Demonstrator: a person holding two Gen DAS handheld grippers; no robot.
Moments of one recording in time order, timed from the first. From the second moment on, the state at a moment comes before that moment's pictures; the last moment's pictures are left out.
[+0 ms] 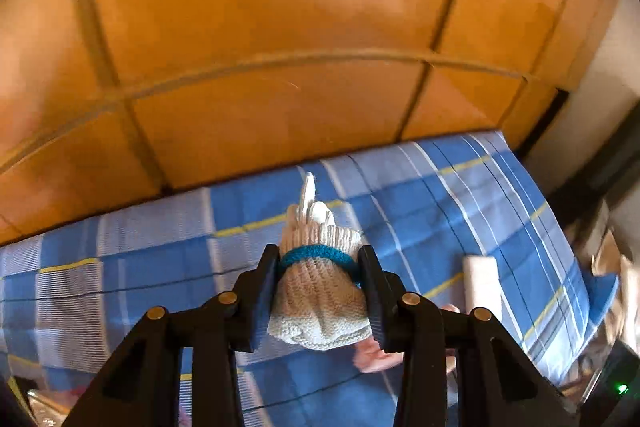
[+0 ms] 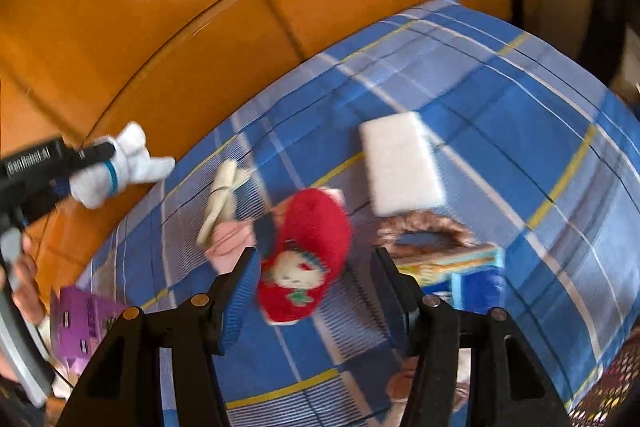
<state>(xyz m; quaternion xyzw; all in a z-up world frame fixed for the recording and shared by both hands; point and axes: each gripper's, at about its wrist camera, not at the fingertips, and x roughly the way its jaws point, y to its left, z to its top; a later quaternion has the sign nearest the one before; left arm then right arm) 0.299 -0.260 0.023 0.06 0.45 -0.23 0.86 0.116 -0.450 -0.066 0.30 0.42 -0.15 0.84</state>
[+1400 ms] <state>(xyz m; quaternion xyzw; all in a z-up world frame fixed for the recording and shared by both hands) 0.128 0.289 -0.035 -0.16 0.44 0.20 0.86 0.302 -0.299 -0.128 0.09 0.56 -0.08 0.82</state>
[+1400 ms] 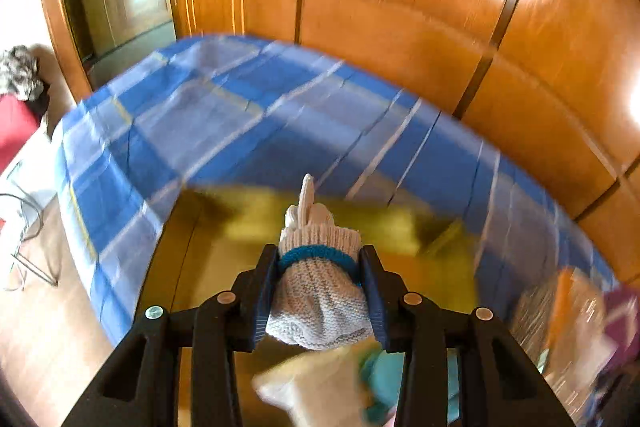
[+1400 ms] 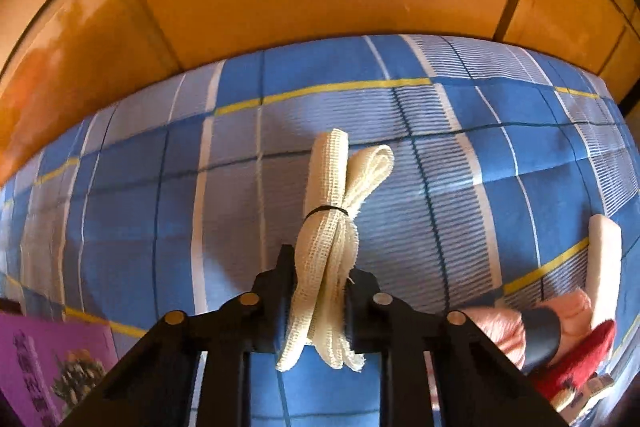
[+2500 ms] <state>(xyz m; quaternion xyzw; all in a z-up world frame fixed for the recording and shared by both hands) -0.020 0.225 -0.008 -0.02 0.31 0.15 0.94 0.198 -0.250 -0.116 0.05 0.57 -0.07 0.82</state>
